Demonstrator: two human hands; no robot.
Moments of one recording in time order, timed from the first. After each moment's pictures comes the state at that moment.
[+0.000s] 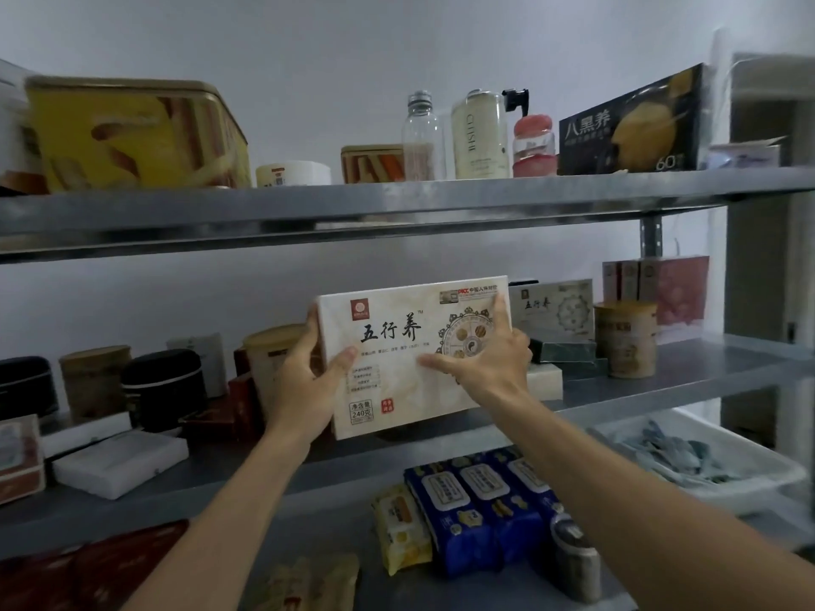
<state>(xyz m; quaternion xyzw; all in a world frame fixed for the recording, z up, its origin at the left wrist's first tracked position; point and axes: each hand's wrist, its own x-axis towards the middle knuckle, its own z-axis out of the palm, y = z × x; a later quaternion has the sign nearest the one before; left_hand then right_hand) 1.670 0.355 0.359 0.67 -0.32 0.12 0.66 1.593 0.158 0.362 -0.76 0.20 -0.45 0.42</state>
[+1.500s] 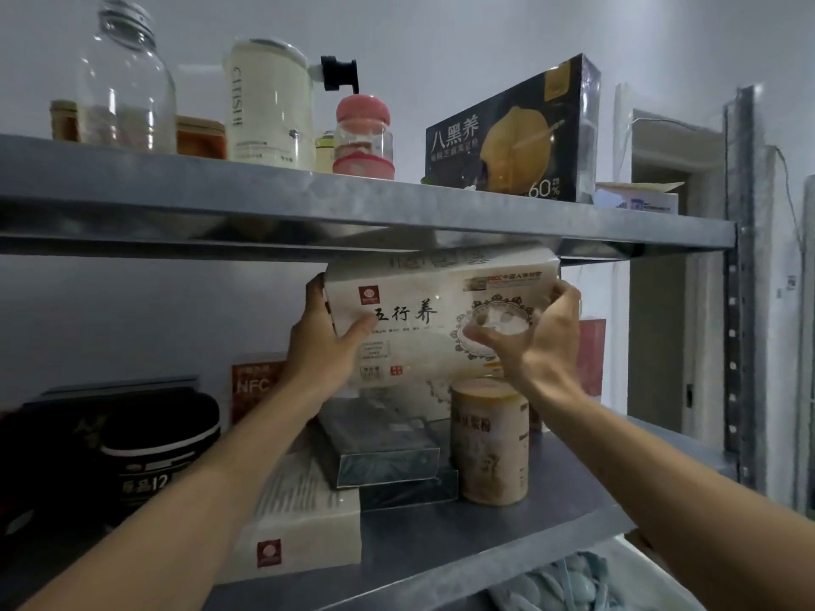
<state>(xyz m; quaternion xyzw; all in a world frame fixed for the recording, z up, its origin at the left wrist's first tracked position) 1.702 -0.033 0.431 0.66 -0.37 0.18 0.63 1.585 -0.227 0.424 -0.68 0.15 -0.64 0.32</state>
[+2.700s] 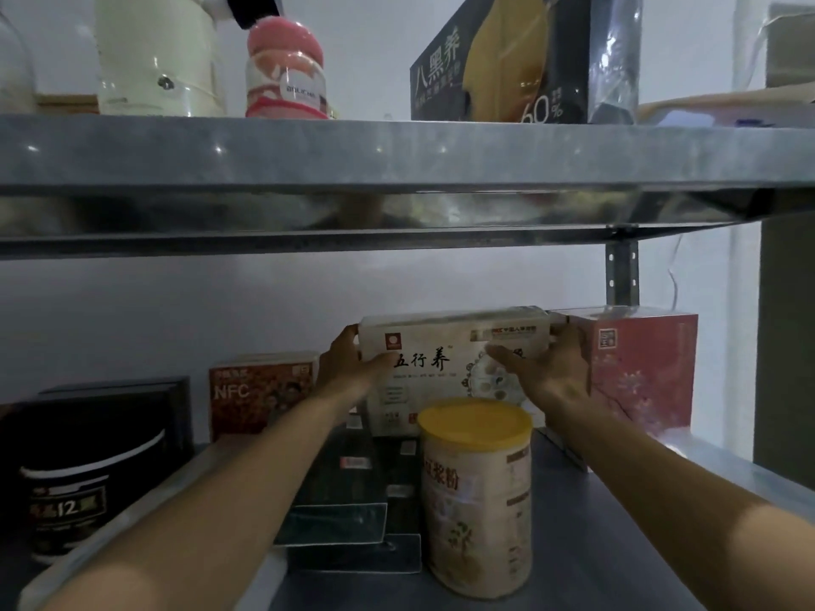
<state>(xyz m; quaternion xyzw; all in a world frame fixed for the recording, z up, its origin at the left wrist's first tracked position) 1.774 -0.168 0.399 0.78 -0.24 0.13 0.56 1.683 -0.385 0.383 -0.71 0.18 -0.47 0.49</state>
